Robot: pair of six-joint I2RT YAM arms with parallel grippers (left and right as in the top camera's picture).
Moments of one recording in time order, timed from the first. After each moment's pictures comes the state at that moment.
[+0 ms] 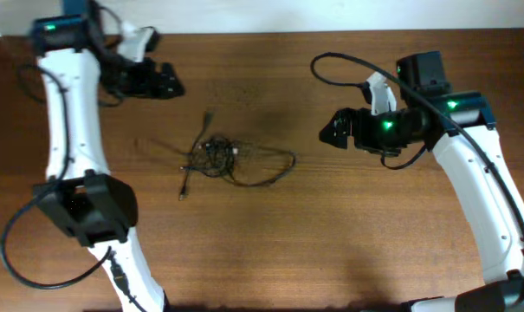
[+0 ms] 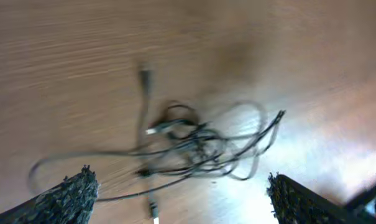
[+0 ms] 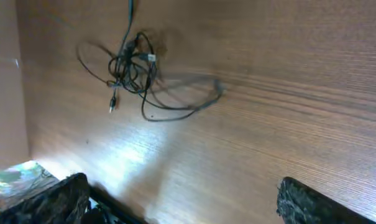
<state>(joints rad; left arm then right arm) 0.14 2.15 2.33 -1.55 0.50 0.32 0.15 1.58 1.50 -1.11 -0.55 0.24</state>
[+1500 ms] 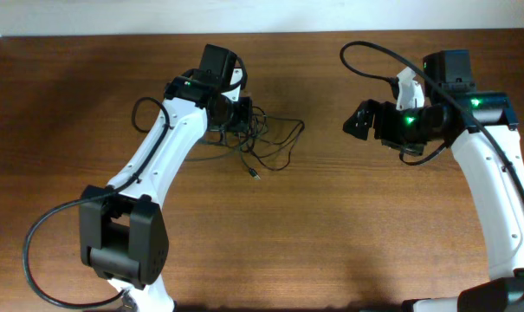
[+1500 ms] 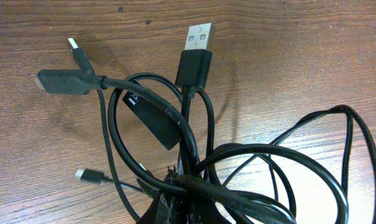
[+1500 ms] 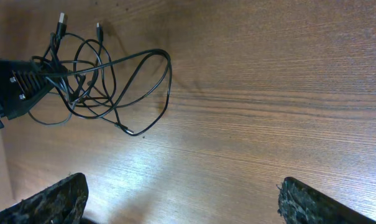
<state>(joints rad) -0.30 1.89 1.60 -0.86 0.15 -0.22 0.04 1.57 1.50 -1.12 -0.47 0.27</state>
